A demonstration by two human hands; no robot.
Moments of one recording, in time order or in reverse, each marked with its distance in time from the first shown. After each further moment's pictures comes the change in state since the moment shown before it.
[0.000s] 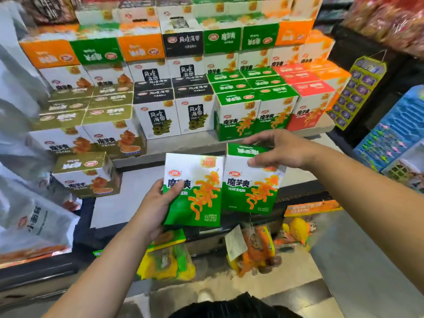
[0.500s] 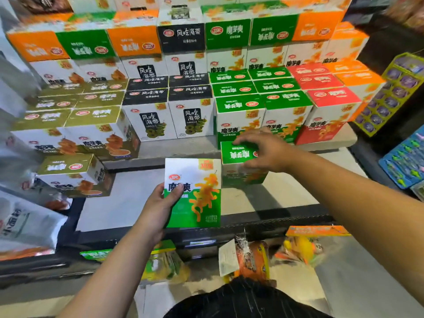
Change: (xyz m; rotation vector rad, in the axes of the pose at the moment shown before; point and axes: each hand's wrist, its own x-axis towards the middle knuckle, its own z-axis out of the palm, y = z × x) left_hand 0.060 -0.015 0.045 -0.028 0.163 -0.048; right_hand 0.109 0.052 -0.038 -0.597 0.057 -0.274
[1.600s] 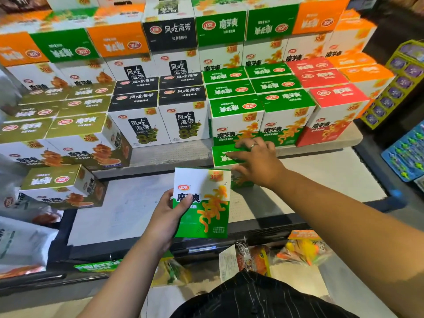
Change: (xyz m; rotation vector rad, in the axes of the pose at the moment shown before) left_hand 0.026 -0.015 0.019 0.055 -0.028 -0.038; right_hand 0.026 0.032 0.055 -0.279 0.210 -0.050
